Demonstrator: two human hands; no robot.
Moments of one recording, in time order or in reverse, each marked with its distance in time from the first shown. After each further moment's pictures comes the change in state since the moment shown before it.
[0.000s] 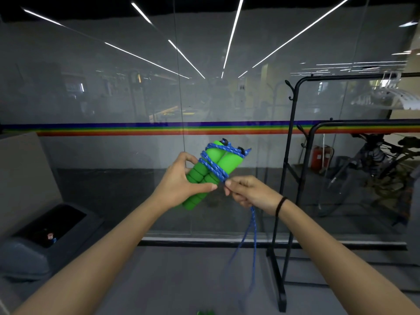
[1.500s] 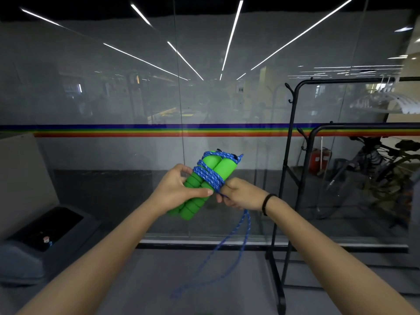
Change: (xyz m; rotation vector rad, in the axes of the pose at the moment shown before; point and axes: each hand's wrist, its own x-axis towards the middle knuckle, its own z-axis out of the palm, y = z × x) left_hand 0.010 -0.024 -0.005 -0.102 -0.033 -0.148; right_hand 0.022 -0.020 0.017 -0.390 -0.021 0.116
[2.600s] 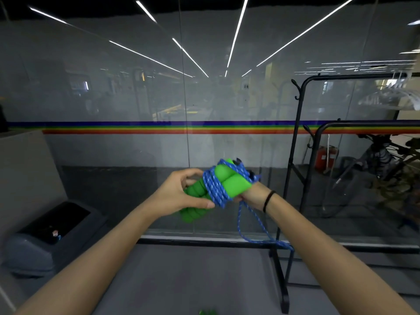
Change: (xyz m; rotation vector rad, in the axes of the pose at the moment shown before) left_hand -0.014 -0.008 -0.010 -0.077 -0.225 0.173; right_hand 0.009 0.007 0.005 0.619 0.108 -0.120
